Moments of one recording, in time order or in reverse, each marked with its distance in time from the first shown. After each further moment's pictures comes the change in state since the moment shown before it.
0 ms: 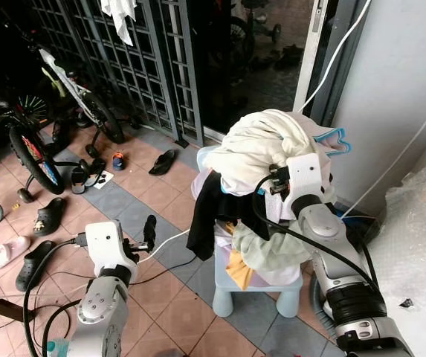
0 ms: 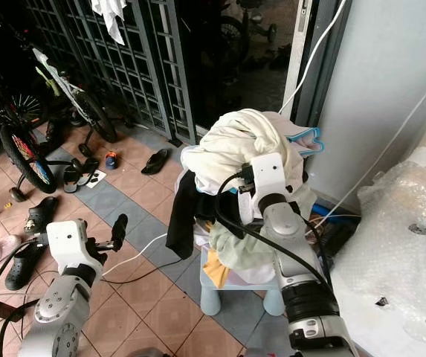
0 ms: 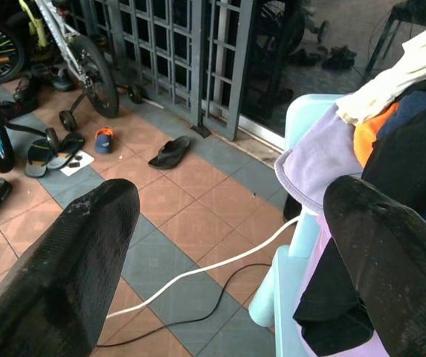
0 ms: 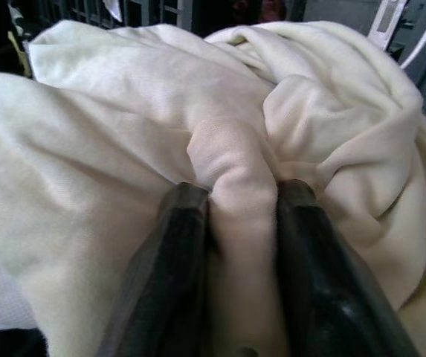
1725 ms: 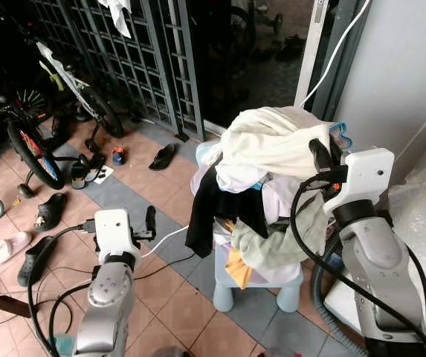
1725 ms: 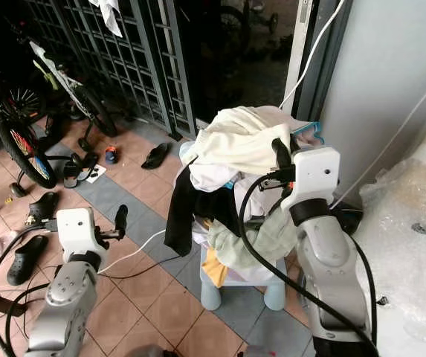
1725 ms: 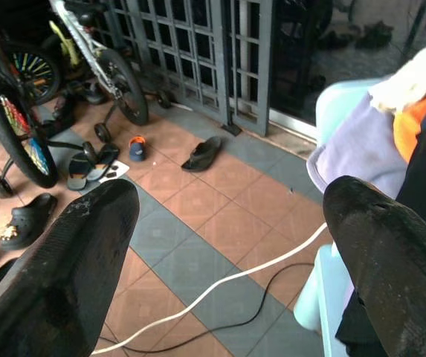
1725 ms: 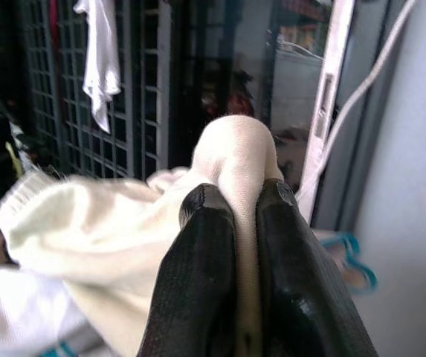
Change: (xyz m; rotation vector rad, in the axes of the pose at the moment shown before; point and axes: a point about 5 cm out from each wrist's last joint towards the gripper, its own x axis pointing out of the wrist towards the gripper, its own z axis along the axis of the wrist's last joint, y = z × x) left arm 0.018 -0.006 0.009 0.115 -0.030 0.074; right arm -0.070 -0.027 0.064 0.004 -0.334 -0.066
